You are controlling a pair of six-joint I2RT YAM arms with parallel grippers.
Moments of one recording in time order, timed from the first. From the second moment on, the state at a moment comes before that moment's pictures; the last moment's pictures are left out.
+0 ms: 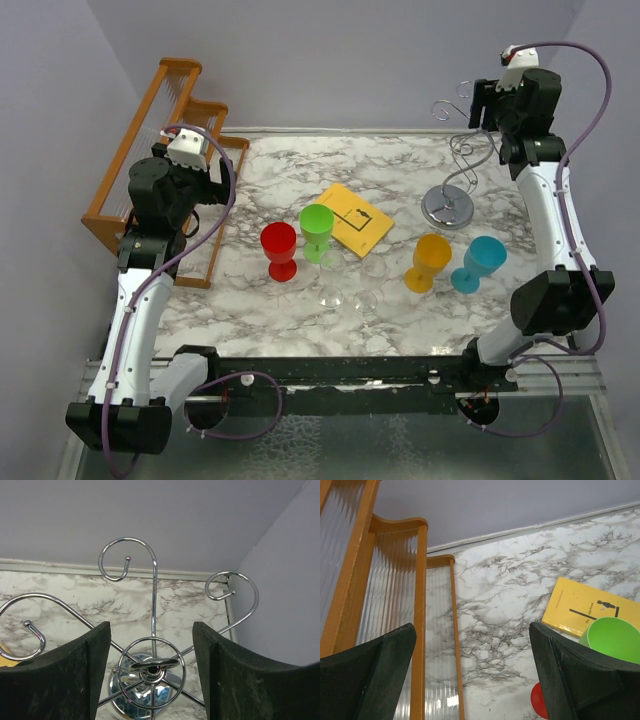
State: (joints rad) left arm -0.07 0.98 1.13 -0.33 0.17 0.07; right arm -0.02 1.59 1.72 -0.34 0.03 -0.14
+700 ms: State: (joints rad) left arm -0.07 0.98 1.13 -0.33 0.20 0.07; right arm -0.04 1.61 1.72 -0.36 -0.03 -0.14
